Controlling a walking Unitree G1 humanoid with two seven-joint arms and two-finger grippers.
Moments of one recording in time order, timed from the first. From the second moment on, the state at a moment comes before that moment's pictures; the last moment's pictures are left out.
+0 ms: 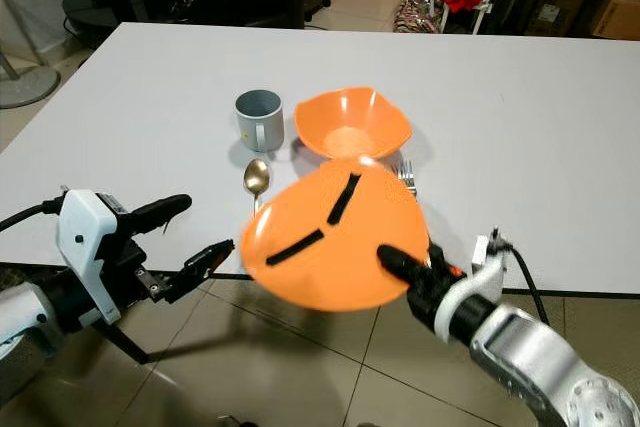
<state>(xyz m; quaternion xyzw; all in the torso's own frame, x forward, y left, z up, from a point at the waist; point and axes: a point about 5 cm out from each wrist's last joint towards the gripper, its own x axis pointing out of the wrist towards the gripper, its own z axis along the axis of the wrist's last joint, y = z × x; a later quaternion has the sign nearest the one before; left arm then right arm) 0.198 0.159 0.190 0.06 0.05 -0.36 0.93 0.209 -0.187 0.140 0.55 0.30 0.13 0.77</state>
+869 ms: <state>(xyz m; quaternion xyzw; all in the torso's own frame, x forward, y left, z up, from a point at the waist) 0.197 0.151 0.182 0.05 0.07 -0.38 0.92 0.202 -0.189 0.132 0.55 0.32 0.12 0.76</state>
